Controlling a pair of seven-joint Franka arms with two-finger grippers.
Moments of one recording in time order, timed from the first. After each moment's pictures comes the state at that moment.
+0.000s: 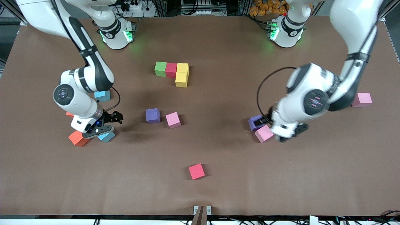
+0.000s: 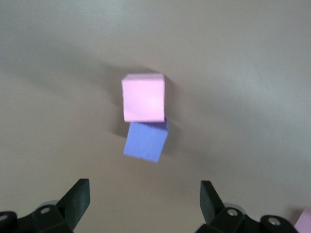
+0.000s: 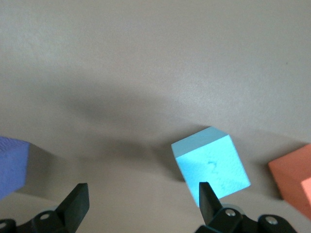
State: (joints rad) left arm 0.19 0.54 -0.62 -1.59 0.14 1.93 -1.03; right arm -0.01 0.36 0.14 -2.04 -0.06 2.42 -0.22
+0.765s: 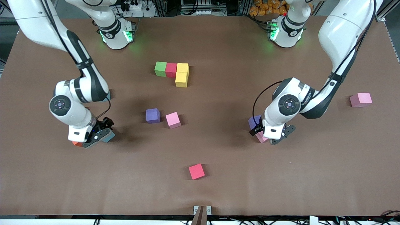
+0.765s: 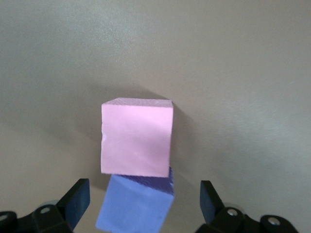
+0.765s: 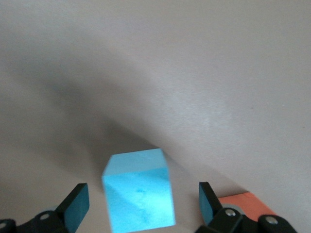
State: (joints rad) left arm 0.17 0.64 -0.62 -1.81 0.47 2.26 -1.23; right arm -0.06 0.48 0.12 -1.92 -0.20 2.44 -0.47
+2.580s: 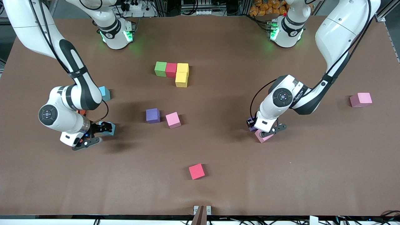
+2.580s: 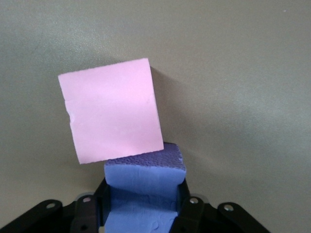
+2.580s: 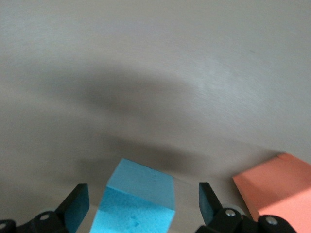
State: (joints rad) left arm 0.20 0.63 -0.65 -1.93 0.49 2.40 -1.07; right arm -0.07 0.52 0.08 -1.89 -0.01 2.37 -0.25
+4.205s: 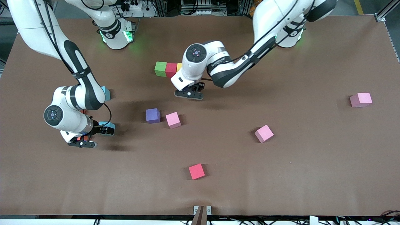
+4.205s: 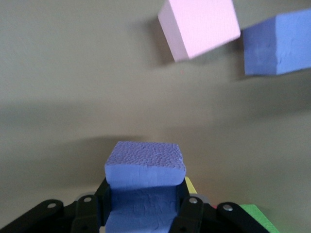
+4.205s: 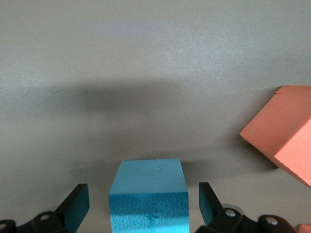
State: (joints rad) left arm -0.45 0.76 -0.63 -1.53 0.27 2.22 -1.02; right arm -0.02 0.53 0.05 -1.90 -0.01 2.36 0.13
